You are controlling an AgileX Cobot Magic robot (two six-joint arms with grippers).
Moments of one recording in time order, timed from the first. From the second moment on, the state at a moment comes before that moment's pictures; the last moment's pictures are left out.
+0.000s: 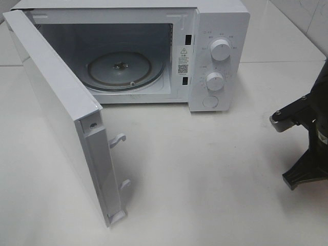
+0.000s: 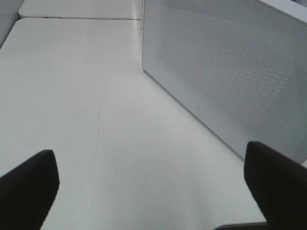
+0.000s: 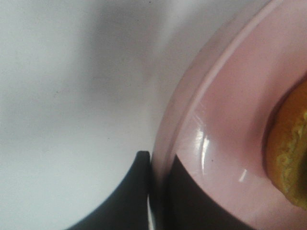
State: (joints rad) left arm 0.07 0.00 -0.52 -0.18 1.08 0.10; right arm 0.44 1.56 -0.68 -0.59 0.87 0.58
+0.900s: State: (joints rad) left arm 0.07 0.00 -0.52 -0.18 1.08 0.10; right arm 0.73 1.42 -0.68 -0.60 0.98 0.55
